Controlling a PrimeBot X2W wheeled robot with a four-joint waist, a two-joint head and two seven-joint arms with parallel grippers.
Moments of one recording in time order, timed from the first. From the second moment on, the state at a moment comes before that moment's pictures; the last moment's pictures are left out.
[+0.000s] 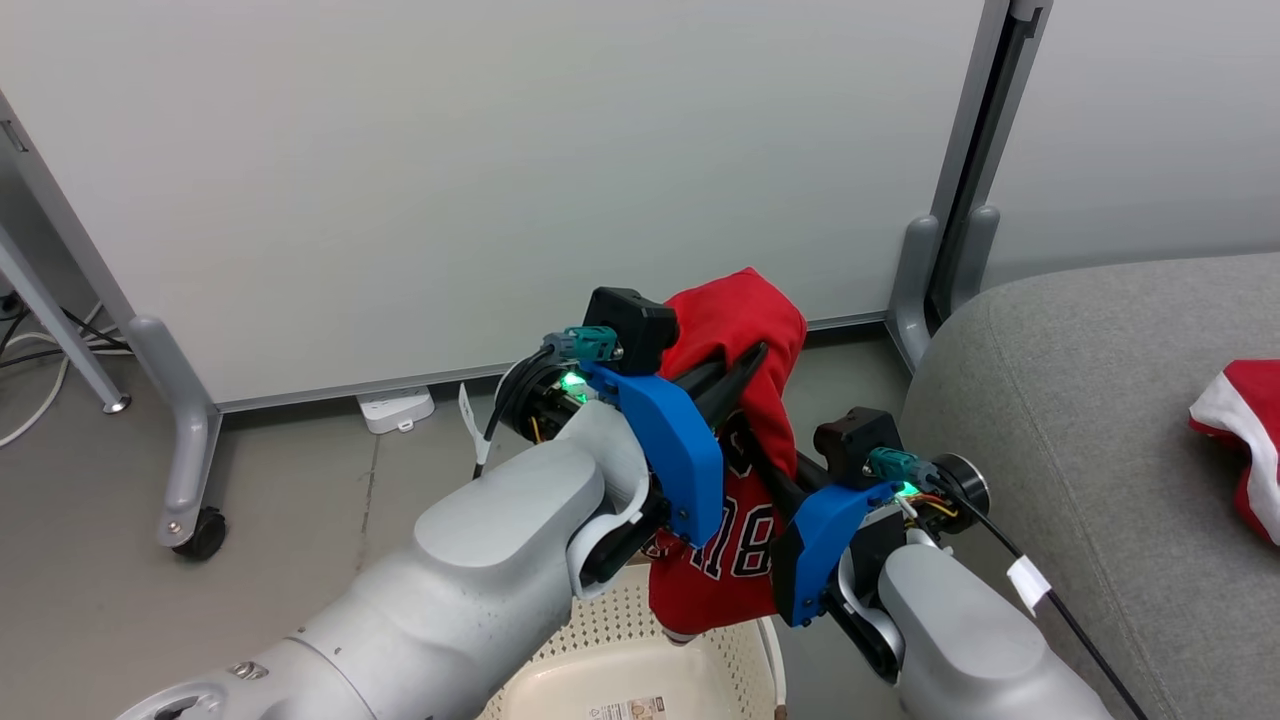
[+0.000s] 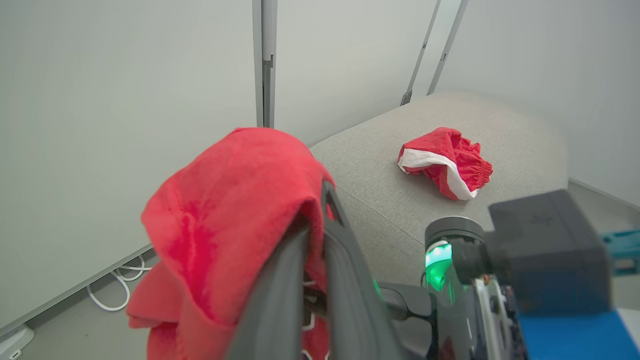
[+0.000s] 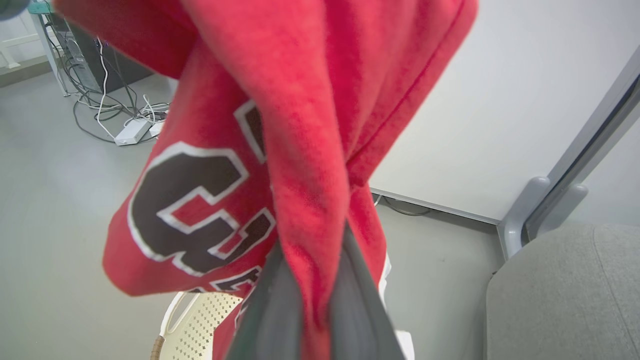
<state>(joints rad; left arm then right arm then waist) -1.00 0.05 -1.28 0.74 -1.16 -0.05 -0.12 -0.62 -0.05 0.54 0.90 0.28 0.13 -0.15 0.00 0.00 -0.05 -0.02</state>
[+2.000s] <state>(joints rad) -0.28 0.18 -0.70 0.33 -0.47 -0.03 -0.26 -0.65 -0.05 0.39 1.01 0.27 0.13 -0.26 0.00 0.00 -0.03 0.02</state>
